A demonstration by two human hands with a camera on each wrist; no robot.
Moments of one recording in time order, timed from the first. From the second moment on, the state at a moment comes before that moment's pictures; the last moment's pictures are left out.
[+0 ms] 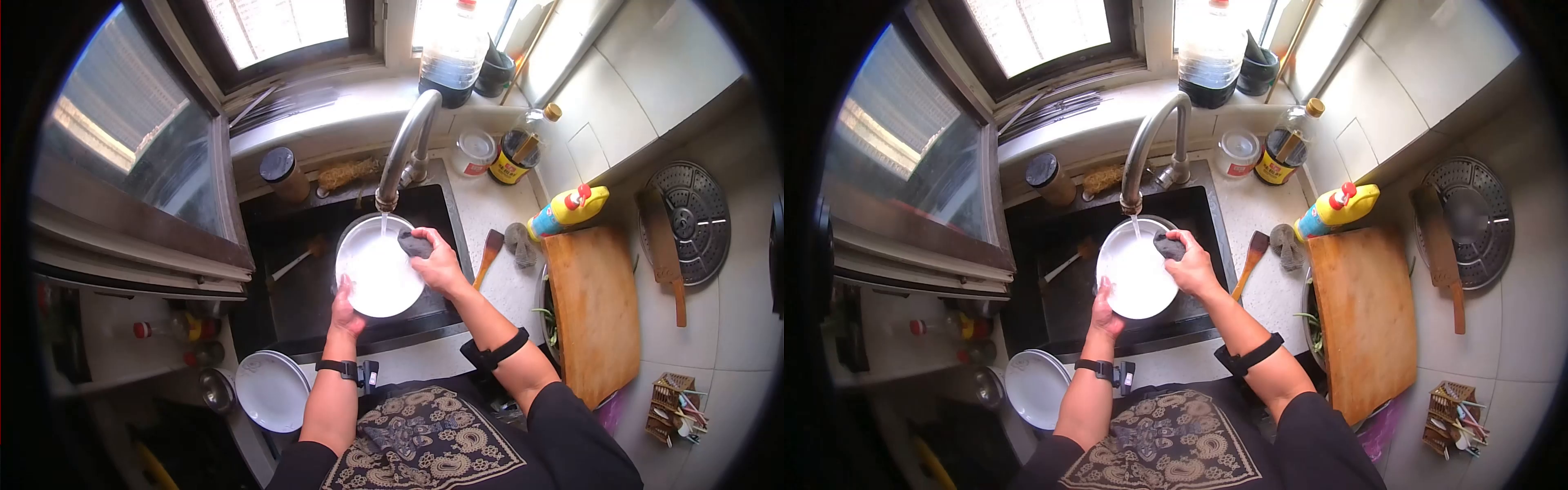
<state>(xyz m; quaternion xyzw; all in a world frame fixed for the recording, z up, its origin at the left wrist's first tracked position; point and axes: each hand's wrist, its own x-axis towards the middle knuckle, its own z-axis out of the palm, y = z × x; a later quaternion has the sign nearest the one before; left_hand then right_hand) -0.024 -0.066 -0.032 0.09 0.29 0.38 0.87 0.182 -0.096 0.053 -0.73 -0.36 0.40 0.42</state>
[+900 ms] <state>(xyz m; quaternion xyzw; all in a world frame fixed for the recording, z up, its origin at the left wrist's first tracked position) 0.008 -0.058 -0.037 0.15 0.35 0.46 0.80 0.100 -0.072 -0.012 -0.65 -0.60 0.21 0.42</state>
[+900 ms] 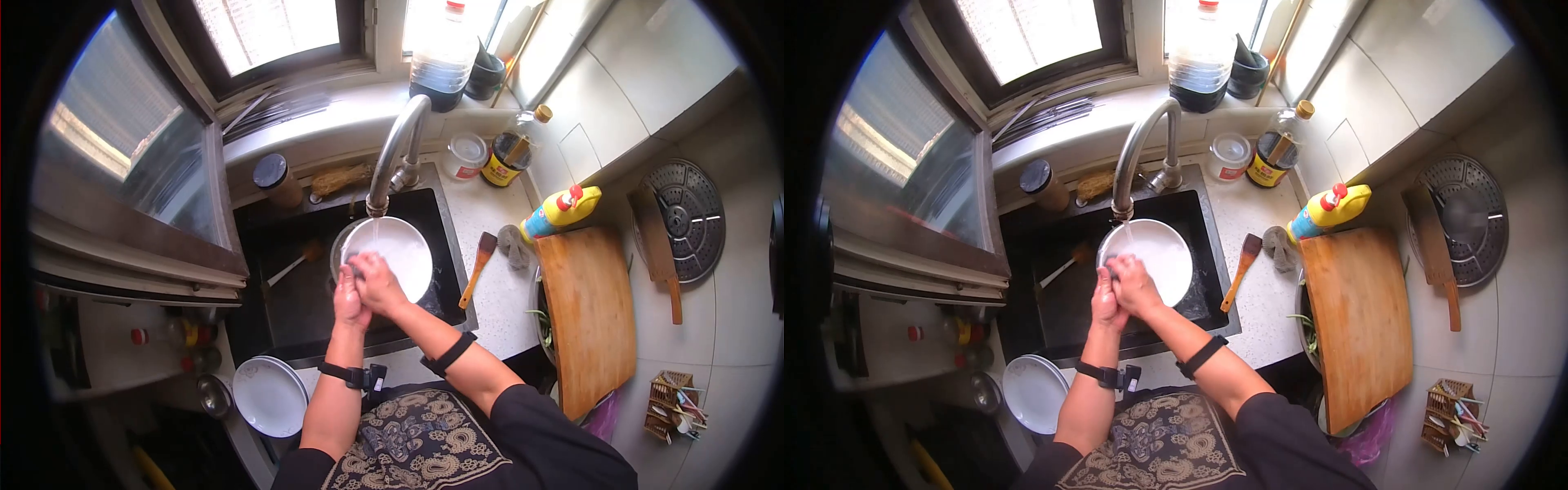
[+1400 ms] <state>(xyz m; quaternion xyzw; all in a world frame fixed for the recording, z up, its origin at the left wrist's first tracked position) -0.023 -0.049 -0.053 0.10 0.32 0.48 0.81 0.190 -0.096 -0.052 -0.74 -0.21 0.42 0.48</state>
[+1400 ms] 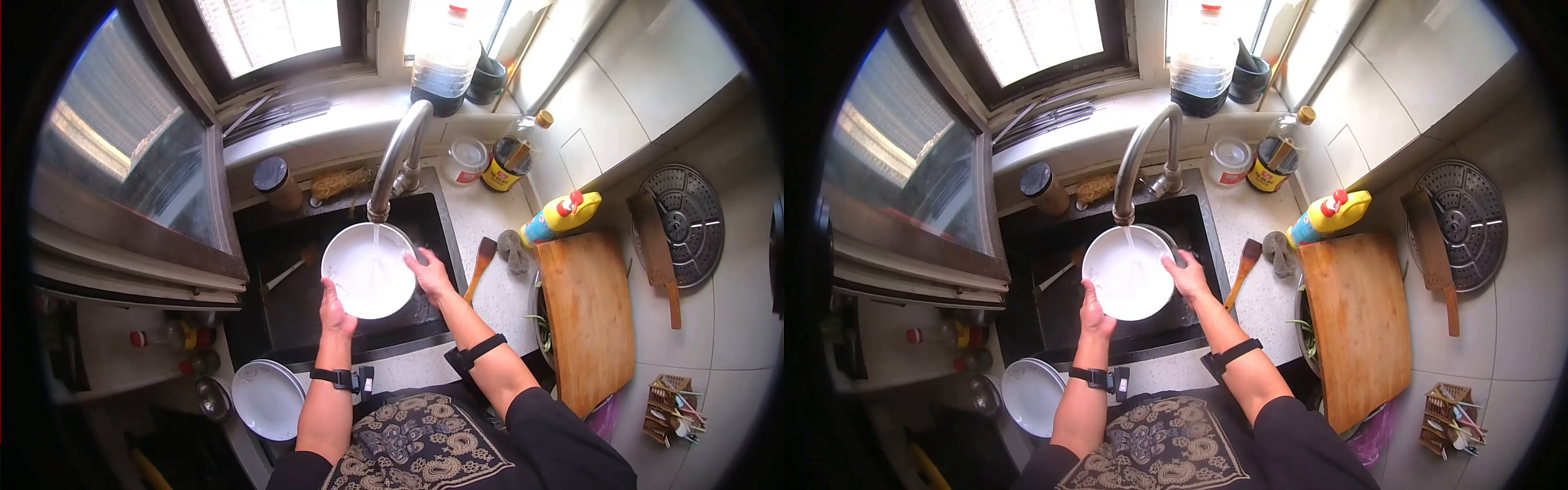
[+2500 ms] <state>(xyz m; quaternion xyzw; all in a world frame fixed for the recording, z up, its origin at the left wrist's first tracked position) -0.009 -0.063 -0.042 0.00 0.12 0.40 0.91 0.126 -0.135 0.031 -0.57 -0.71 0.13 0.38</state>
